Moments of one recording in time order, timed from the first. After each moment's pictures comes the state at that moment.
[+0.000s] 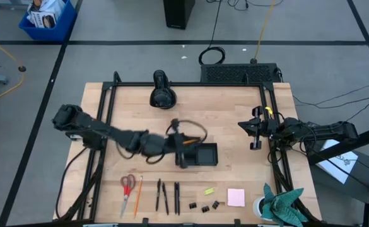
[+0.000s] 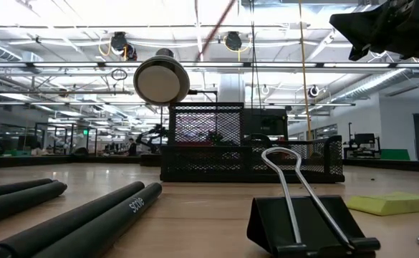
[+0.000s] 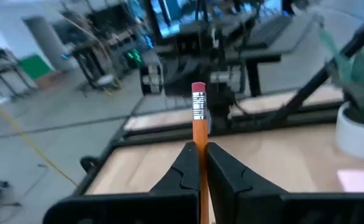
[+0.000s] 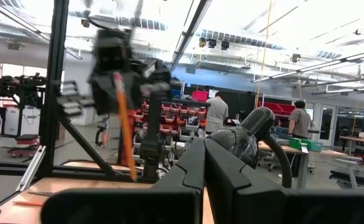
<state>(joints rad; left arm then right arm) -0.25 1.61 1.17 0.29 -0.45 0.20 0.02 0.29 0.02 0.63 0.10 -0.15</state>
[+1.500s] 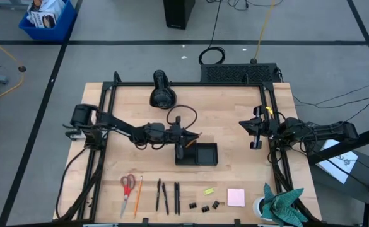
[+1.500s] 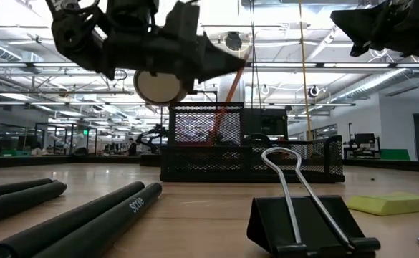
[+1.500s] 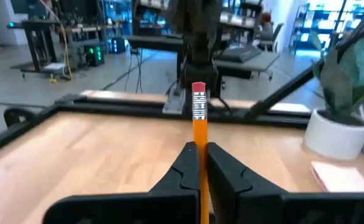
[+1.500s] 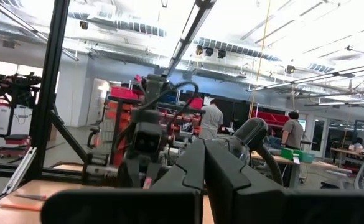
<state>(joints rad) -0.05 1.81 0.76 1.00 -0.08 -0.06 0.02 0.29 0.02 0.66 0.11 -0.20</state>
